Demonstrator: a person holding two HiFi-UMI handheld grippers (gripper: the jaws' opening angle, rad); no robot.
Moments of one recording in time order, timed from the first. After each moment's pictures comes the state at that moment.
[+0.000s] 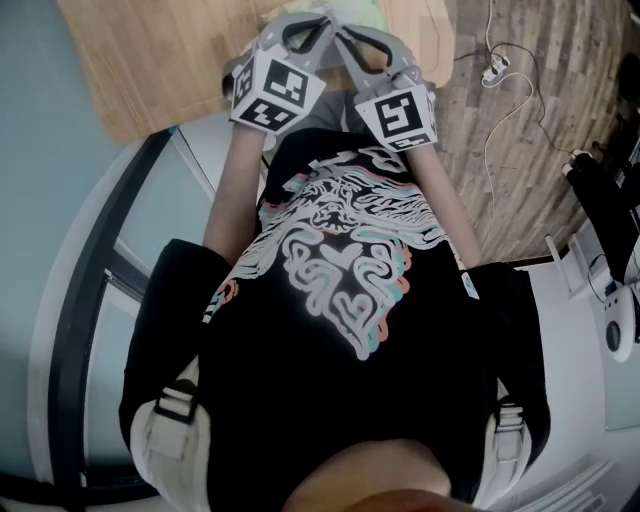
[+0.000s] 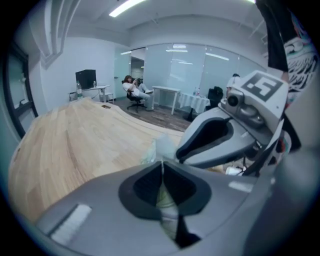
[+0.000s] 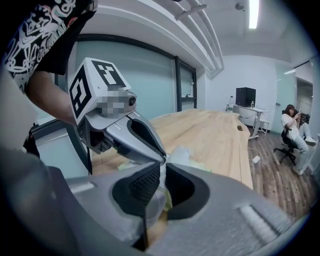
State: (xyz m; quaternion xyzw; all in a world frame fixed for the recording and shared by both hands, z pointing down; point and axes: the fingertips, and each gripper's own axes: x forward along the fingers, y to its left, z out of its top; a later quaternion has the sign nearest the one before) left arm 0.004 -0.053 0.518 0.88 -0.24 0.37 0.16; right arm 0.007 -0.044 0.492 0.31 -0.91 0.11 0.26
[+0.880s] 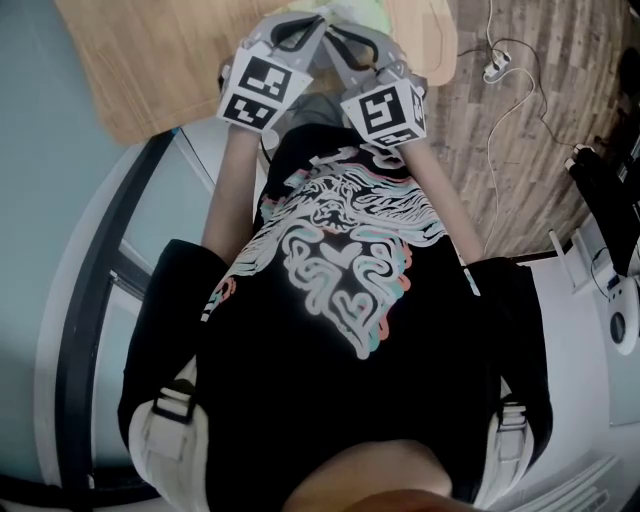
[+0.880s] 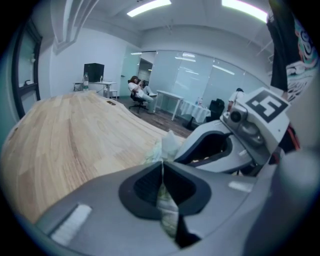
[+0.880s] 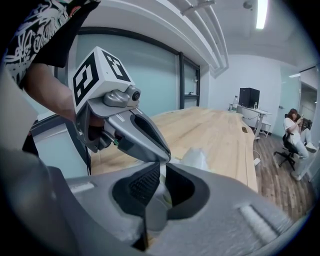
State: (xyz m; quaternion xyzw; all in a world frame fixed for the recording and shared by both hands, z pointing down) left arm -0.007 -0.060 0.509 0.89 -0.24 0.32 0.22; right arm -0.017 -0.047 0.496 0.30 -0.90 0.10 0.28
